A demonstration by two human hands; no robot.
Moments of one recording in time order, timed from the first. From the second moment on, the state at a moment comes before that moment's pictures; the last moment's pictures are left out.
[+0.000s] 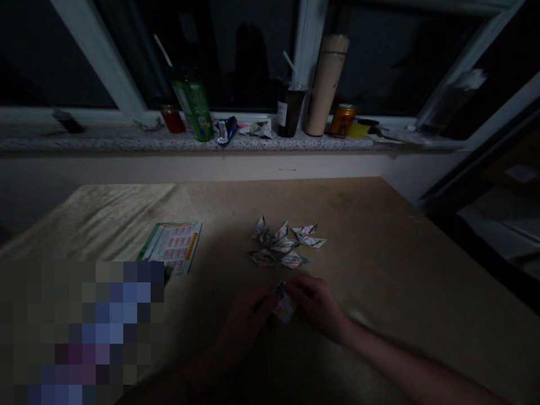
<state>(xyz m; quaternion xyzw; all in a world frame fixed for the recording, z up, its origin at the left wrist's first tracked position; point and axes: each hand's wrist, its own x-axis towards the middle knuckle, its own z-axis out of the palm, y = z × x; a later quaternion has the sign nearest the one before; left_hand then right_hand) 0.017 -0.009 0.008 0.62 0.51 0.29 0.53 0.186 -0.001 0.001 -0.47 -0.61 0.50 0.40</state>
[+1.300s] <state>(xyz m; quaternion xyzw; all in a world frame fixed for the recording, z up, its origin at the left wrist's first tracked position) 0.017 -0.007 0.008 0.63 0.46 0.29 0.56 0.187 0.002 0.001 -0.48 -0.55 0.54 0.42</state>
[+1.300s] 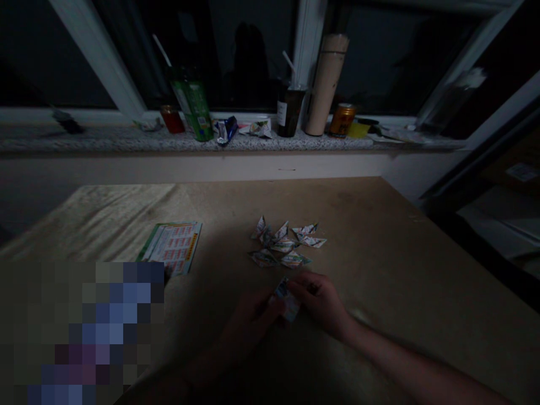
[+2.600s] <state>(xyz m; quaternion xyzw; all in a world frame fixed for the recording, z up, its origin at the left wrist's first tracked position) 0.016 -0.006 0.003 0.59 0.52 0.30 0.54 0.189 0.001 -0.004 -0.44 -0.64 0.51 0.37</state>
